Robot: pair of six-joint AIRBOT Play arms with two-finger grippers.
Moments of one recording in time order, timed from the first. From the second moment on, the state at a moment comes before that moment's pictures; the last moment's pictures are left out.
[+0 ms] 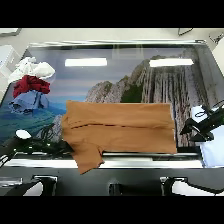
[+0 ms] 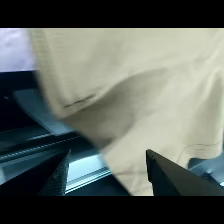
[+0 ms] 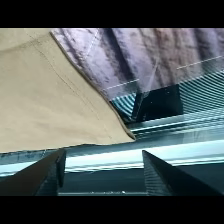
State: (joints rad) left arm 0.16 -1.12 0.41 0.87 -1.24 -1.27; right arm -0.52 -1.43 1.12 -1.36 1.63 1.53
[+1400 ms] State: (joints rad) left arm 0.14 -1.12 0.71 0.94 -1.22 -1.30; right arm -0.49 -1.37 0.95 -1.17 1.40 1.44
